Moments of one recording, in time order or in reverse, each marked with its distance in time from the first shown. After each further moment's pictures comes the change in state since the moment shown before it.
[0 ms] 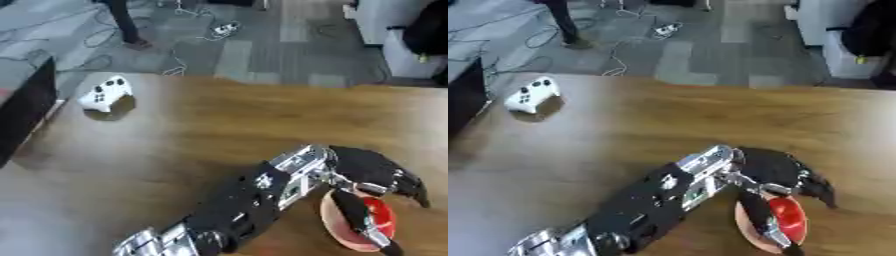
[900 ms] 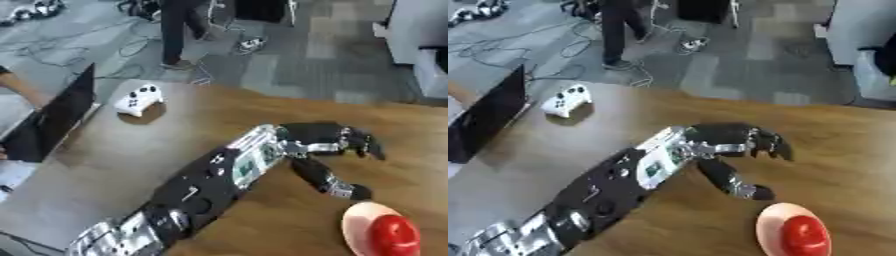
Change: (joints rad) left arm 0.011 0.268 0.005 -0.150 0.499 0.133 -0.033; right arm 0.019 -0.003 0.006 0.000 0.002 0.034 0.020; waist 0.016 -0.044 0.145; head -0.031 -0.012
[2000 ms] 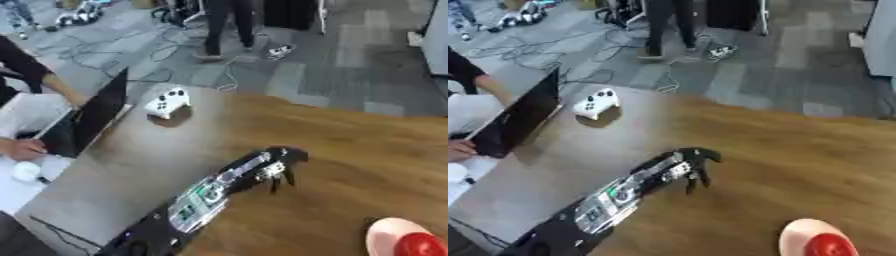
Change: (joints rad) left arm 0.415 -0.018 0.036 -0.110 0.633 0.243 0.197; right arm -0.015 -0.006 0.010 0.014 0.017 0.034 0.018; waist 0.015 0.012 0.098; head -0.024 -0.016
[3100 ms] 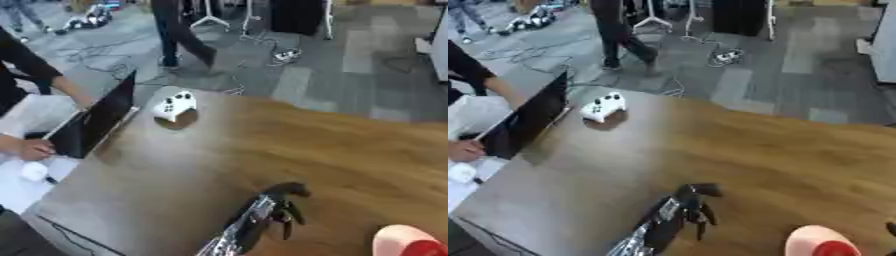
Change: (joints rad) left arm 0.166 -0.194 0.027 -0.078 0.044 -0.081 0.033; right arm -0.052 0.034 0.011 0.048 0.047 0.041 -0.015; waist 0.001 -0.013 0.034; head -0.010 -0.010
